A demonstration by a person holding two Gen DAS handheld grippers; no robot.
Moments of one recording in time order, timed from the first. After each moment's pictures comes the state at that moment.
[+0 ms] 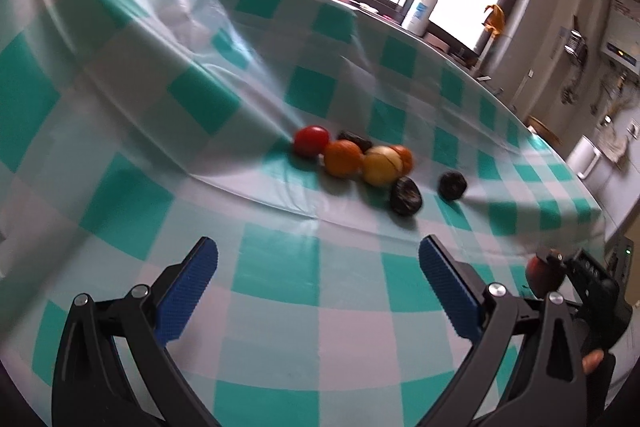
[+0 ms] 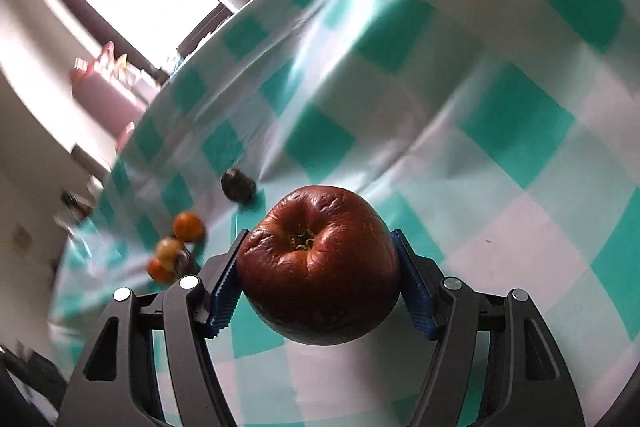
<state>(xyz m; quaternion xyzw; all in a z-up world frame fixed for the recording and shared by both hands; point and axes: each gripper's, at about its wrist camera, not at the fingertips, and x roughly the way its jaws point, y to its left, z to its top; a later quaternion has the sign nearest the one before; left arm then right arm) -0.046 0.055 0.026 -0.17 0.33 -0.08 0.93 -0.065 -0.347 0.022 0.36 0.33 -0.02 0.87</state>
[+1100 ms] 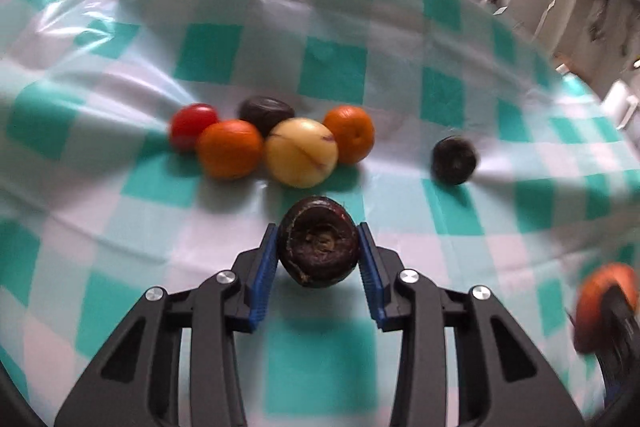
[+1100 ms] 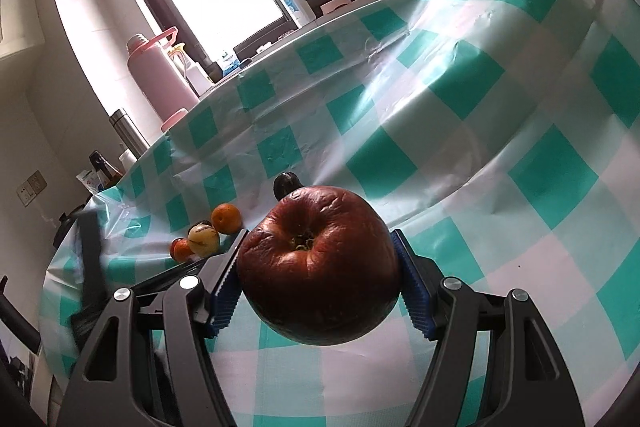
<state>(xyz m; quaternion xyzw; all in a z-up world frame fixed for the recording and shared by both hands) 0.040 -0.045 0.011 -0.10 0.40 -0.06 0.91 -0.081 -0.309 0.048 0.26 0.26 0.04 0.93</state>
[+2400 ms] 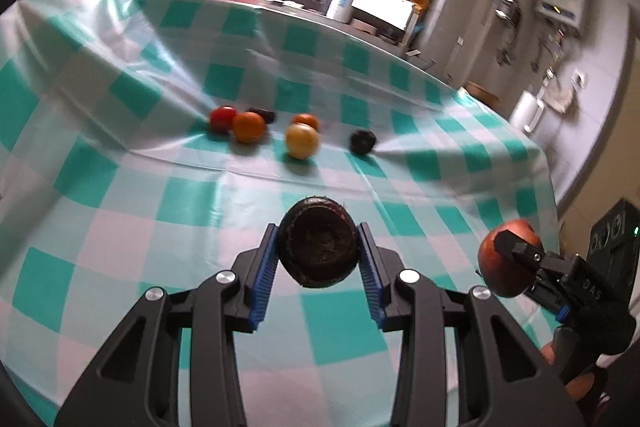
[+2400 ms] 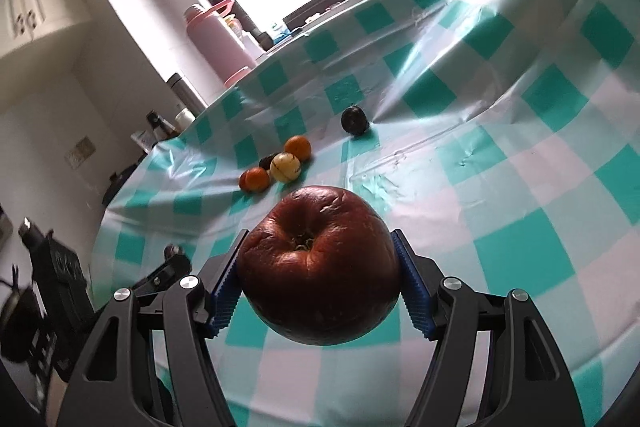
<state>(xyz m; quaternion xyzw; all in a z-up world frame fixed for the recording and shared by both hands) -0.129 -0.003 0.042 -0.12 0.30 -0.18 0.93 -0.174 -0.271 0.051 0.26 0.29 0.13 0.91</state>
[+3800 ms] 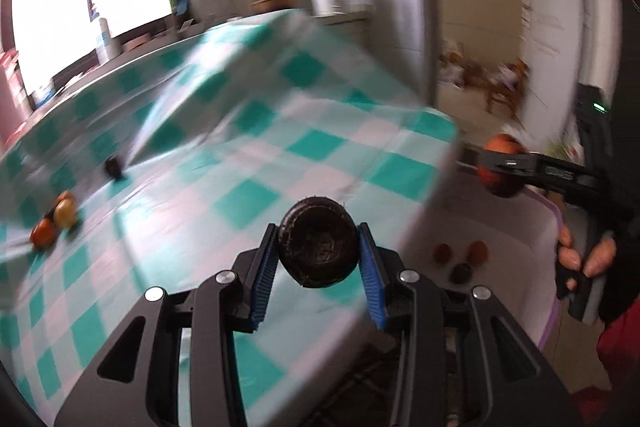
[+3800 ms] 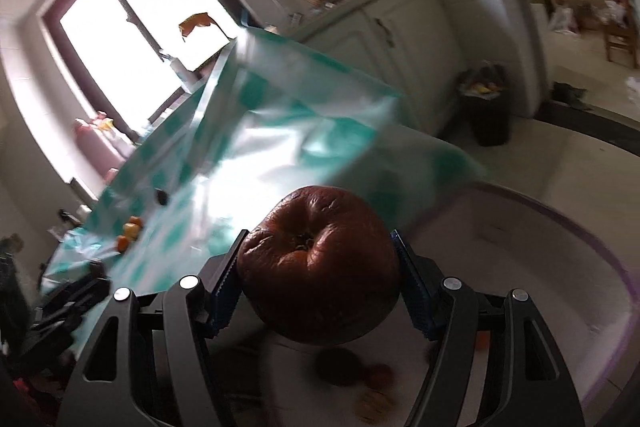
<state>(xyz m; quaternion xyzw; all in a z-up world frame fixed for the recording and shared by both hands) -0.266 -0.251 0.040 0.20 0.26 -0.42 0.85 -0.395 -0.506 -0.022 0.33 0.24 -0.13 0.90</state>
